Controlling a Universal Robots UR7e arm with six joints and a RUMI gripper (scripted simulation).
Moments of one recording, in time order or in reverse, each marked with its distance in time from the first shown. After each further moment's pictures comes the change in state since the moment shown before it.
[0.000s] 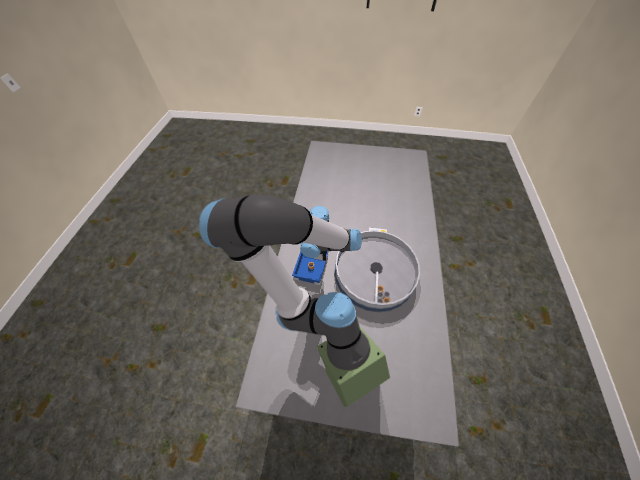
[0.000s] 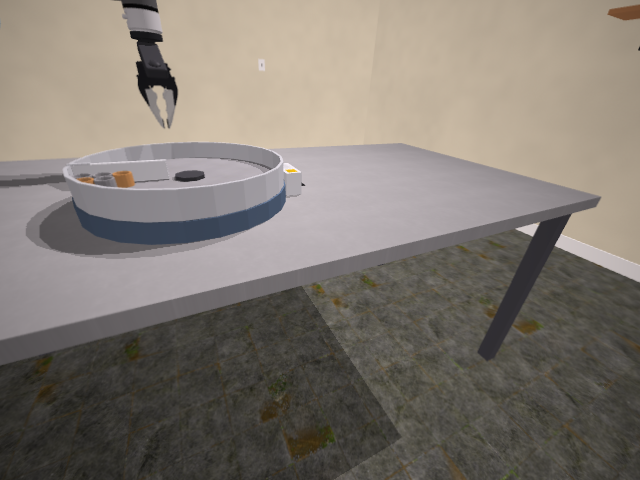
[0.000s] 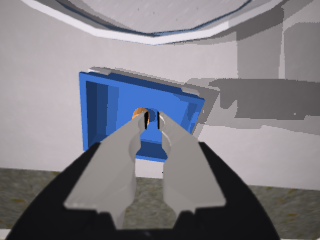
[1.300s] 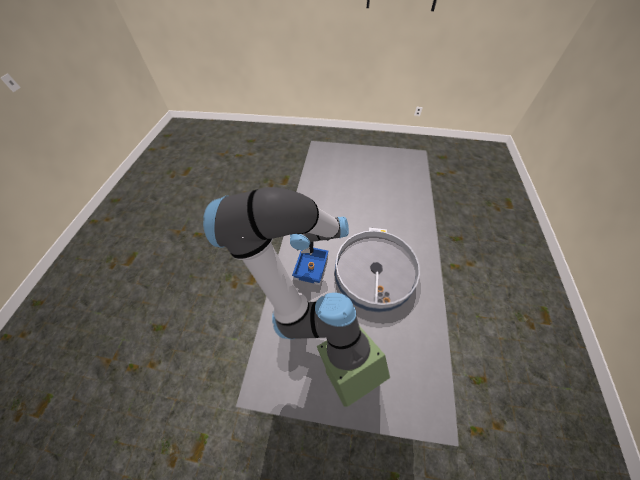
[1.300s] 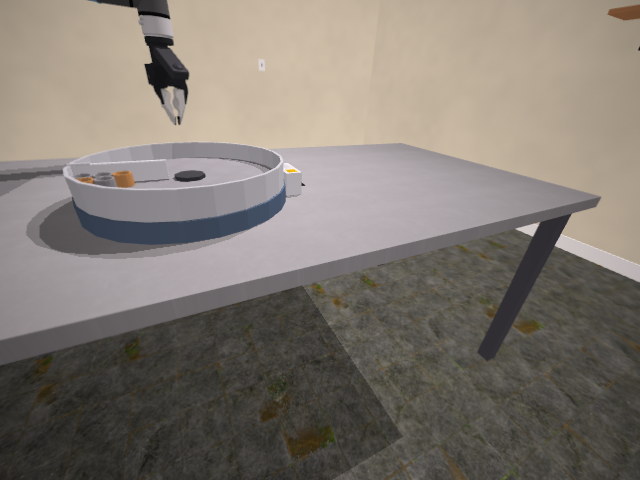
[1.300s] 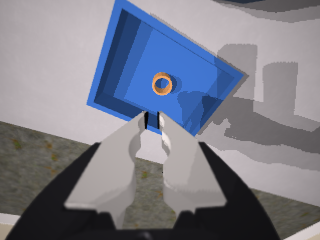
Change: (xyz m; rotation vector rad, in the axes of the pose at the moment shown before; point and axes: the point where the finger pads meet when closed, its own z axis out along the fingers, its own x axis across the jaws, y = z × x) arm -0.040 0.070 -0.001 -0.002 0.000 -0.251
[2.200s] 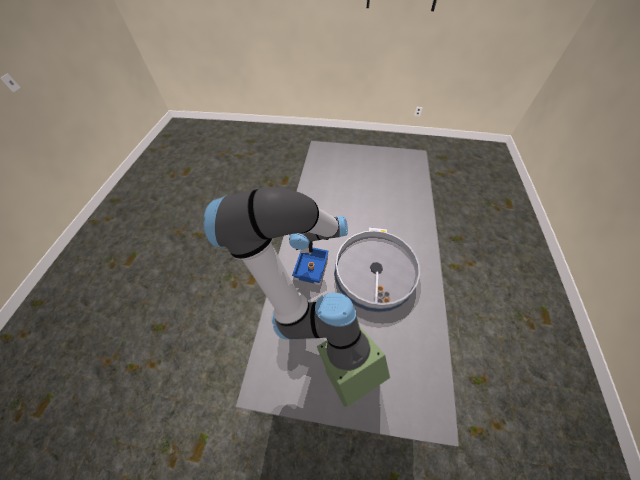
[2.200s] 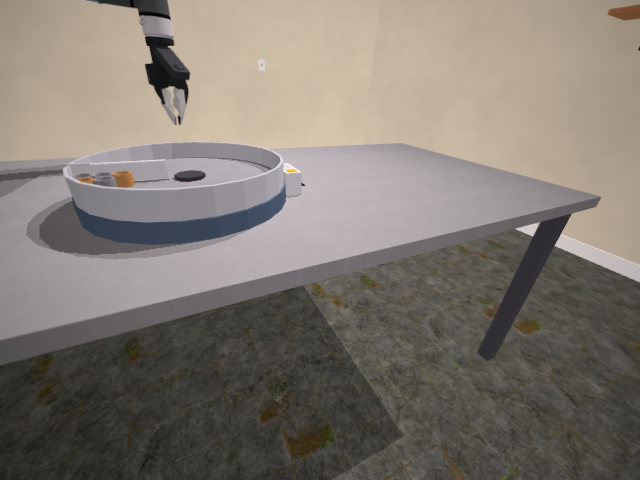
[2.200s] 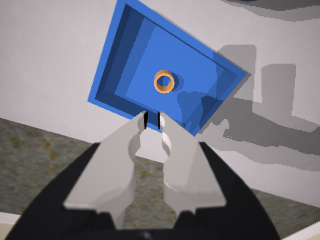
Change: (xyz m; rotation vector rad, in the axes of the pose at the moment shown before) arm -0.003 0.004 0.000 0.000 -0.001 -0.014
